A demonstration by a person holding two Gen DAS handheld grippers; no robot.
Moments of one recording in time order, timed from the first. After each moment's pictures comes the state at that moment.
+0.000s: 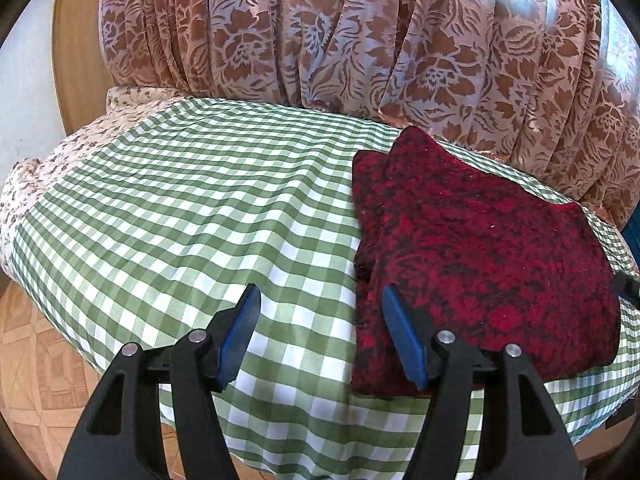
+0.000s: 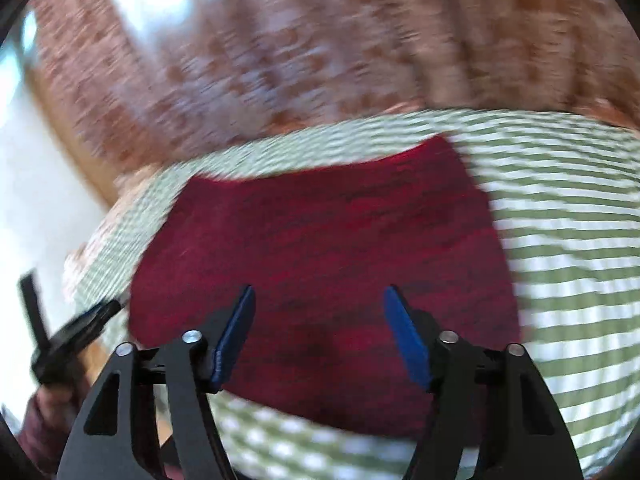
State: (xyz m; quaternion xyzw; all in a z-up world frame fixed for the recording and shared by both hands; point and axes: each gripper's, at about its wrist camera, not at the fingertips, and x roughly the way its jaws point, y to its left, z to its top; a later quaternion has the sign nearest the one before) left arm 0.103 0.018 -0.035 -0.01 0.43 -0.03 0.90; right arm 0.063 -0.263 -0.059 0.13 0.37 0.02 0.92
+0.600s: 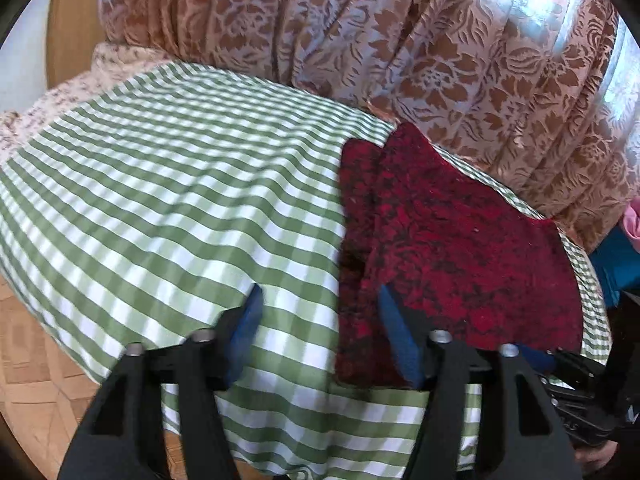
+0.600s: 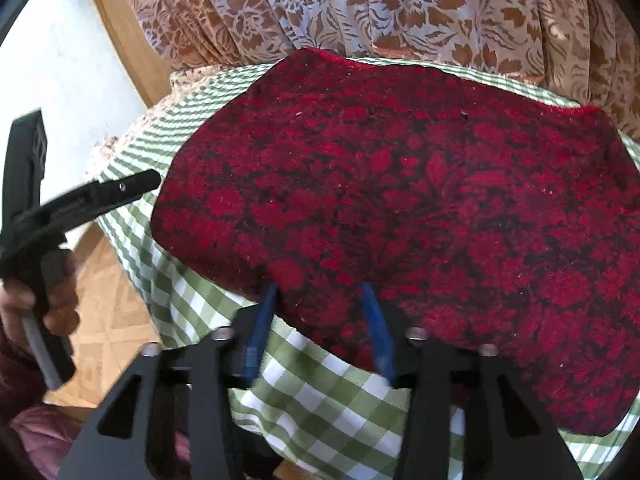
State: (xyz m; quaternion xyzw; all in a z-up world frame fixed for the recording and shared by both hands) left arm 0.109 0.038 -0.042 -0.10 0.46 -0.08 0.88; right arm 0.077 -0.163 -0.116 0.02 0.44 0.11 0.89
